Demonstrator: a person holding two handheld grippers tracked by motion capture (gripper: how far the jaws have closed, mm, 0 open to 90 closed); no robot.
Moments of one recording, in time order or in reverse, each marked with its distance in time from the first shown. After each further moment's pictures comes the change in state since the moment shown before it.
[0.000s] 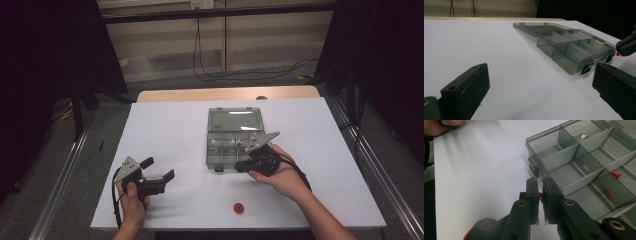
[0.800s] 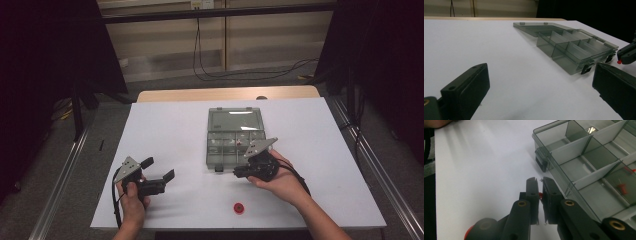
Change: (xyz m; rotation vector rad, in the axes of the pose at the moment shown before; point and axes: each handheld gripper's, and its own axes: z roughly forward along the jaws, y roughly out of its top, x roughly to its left) left arm 0.000 0.000 0.000 0.001 0.002 0.002; right arm 0.008 -0.010 0.008 0.007 0.011 -0.013
